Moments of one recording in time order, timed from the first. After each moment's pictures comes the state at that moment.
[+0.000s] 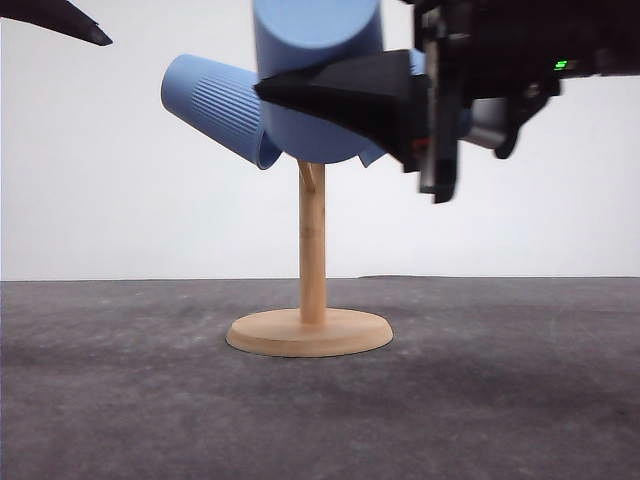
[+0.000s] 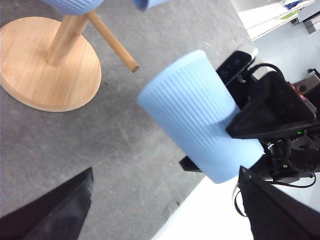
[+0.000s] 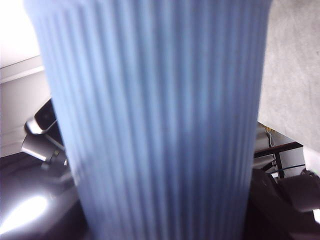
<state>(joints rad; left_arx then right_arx) -0.35 1.05 1.13 -0.88 0.67 -0.17 0.73 1.32 0.39 1.04 -0.63 1.92</state>
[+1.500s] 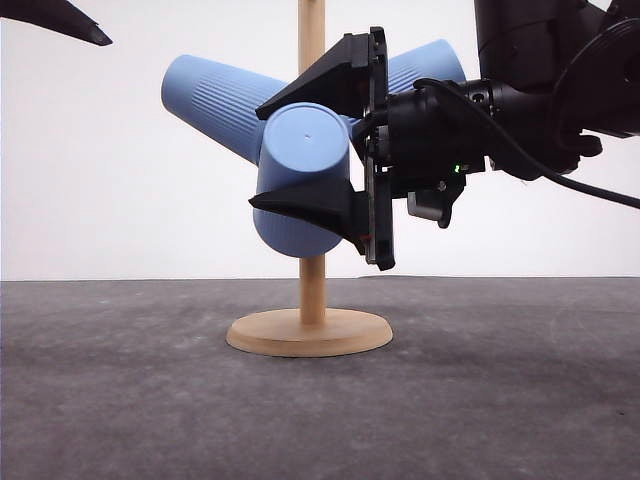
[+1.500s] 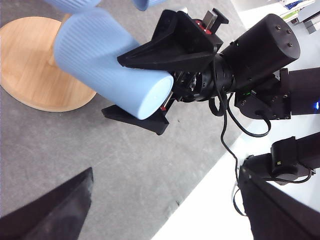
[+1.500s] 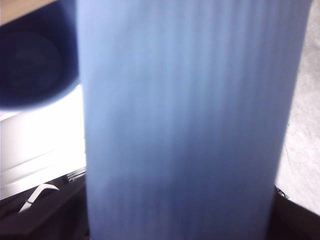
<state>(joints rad) -0.35 1.05 1.13 -0.88 0.67 -0.17 0.58 1.69 0.64 1.03 -0.73 1.93</state>
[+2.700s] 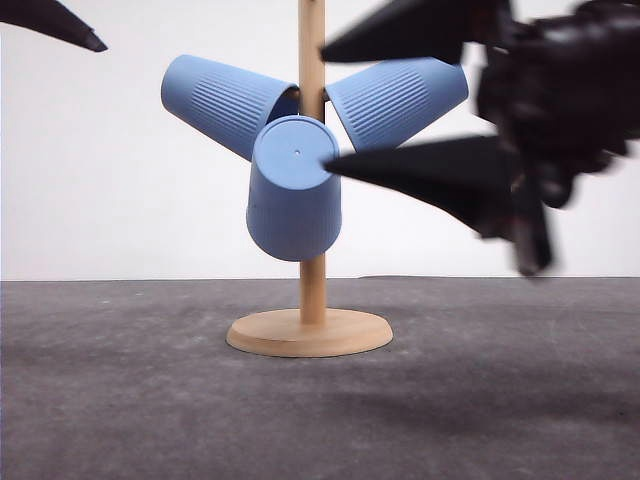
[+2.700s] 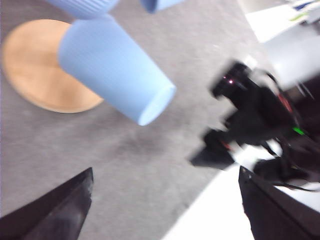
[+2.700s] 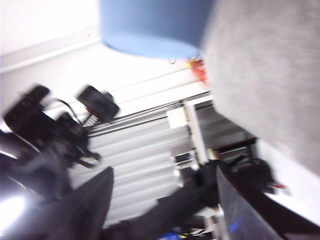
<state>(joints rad) -0.35 1.05 1.13 -0.88 0.62 -0.17 0.59 1.25 0.22 1.00 -0.79 1.80</state>
